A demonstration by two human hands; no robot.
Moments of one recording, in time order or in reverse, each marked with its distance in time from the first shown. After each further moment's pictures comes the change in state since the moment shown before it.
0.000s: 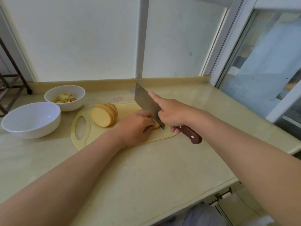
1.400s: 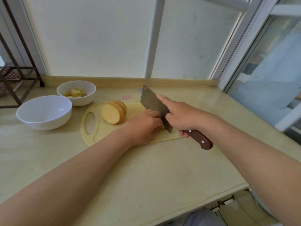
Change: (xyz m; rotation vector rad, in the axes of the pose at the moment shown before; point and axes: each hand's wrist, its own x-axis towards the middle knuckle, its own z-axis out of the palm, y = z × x) left_hand 0.000 -0.005 0.005 0.033 0.026 0.016; right_hand -0.009 -0.009 0.001 -0.027 -0.004 -0.023
